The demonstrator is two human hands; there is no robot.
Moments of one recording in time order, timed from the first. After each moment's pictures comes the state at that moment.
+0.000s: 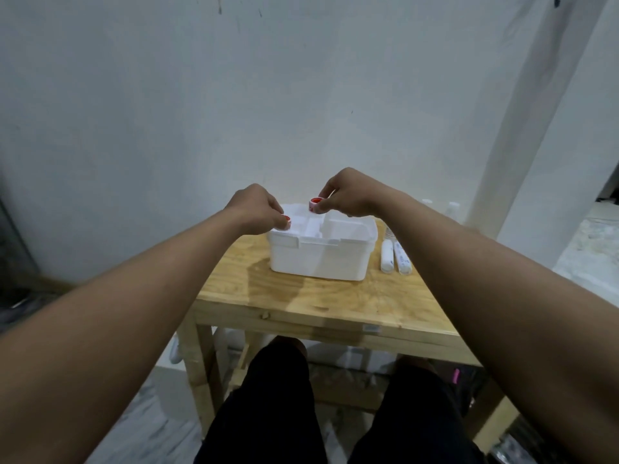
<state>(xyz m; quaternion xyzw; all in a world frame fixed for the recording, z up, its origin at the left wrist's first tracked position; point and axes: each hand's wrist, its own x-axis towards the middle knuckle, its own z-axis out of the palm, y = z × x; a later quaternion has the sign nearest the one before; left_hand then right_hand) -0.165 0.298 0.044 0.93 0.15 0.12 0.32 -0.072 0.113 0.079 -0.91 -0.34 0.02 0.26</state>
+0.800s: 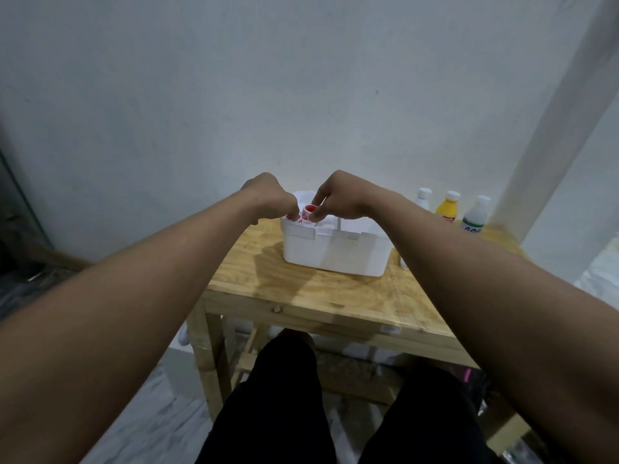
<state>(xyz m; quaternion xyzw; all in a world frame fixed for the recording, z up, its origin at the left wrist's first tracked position) -0.148 0.308 0.042 0.91 0.24 0.06 0.33 -0.066 0.160 0.054 -0.91 -0.37 0.05 0.18</state>
